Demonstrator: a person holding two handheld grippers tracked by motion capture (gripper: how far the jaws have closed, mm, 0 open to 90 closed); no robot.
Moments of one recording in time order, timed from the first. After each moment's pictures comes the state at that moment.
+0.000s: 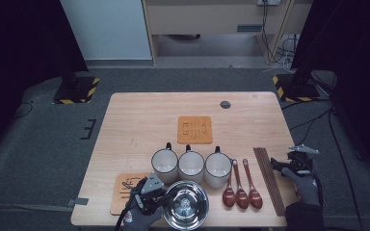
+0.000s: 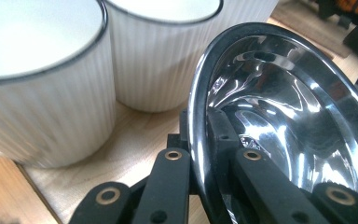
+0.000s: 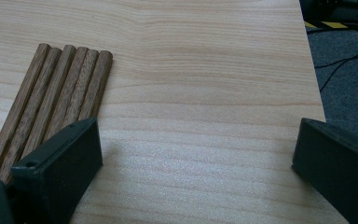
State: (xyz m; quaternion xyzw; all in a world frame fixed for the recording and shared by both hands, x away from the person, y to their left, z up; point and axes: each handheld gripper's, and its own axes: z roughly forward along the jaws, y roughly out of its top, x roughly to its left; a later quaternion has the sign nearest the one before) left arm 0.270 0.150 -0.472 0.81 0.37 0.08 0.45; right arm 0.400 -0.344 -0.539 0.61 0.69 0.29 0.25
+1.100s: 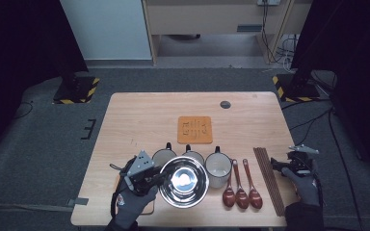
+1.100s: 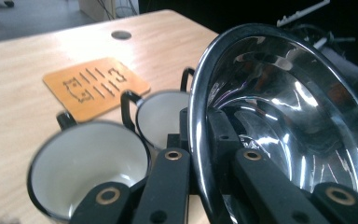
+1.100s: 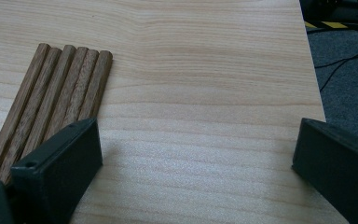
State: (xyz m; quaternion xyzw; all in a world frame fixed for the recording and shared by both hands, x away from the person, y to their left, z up) left arm 0.296 0.158 -0.398 0.77 0.35 0.14 0.51; right arm 0.400 -0.344 -0.539 0.61 0.69 0.29 0.25
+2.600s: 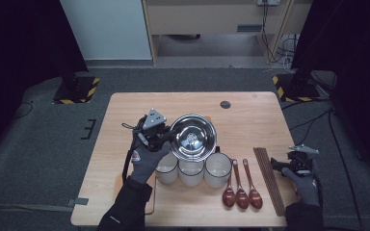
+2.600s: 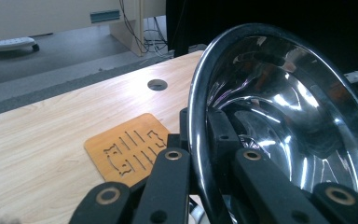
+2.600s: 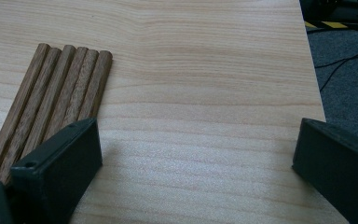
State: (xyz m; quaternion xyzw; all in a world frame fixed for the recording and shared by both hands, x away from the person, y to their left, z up) left arm 0.389 0.131 -0.358 0.75 0.37 0.19 0.51; right arm 0.400 -0.344 -0.539 0.61 0.69 0.29 0.25
